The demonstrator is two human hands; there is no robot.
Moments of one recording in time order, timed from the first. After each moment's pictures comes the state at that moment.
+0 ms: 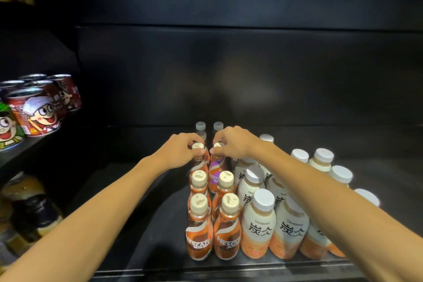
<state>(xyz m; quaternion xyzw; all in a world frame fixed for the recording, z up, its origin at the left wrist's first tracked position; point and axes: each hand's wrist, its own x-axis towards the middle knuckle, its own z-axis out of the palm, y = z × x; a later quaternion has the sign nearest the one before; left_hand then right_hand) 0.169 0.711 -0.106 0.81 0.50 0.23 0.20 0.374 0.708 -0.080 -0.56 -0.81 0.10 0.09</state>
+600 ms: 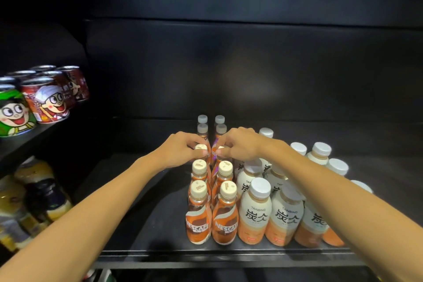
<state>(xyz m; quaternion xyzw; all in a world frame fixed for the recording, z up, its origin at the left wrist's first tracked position) 0.167 0.680 -0.109 0.78 0.49 0.25 0.29 0.385 0.676 -0.074 -0.52 -0.85 0.10 0.04</state>
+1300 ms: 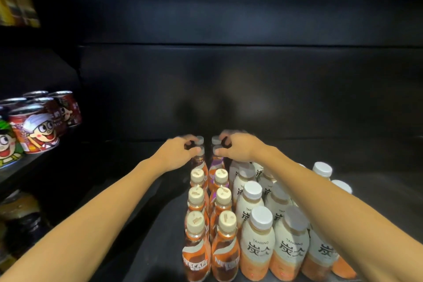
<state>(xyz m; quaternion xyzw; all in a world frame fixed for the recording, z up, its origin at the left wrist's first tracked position) 0.170 0.733 -0.086 0.79 0.53 0.24 0.19 0.398 0.726 -0.065 -0.60 -0.79 0.09 0.12</state>
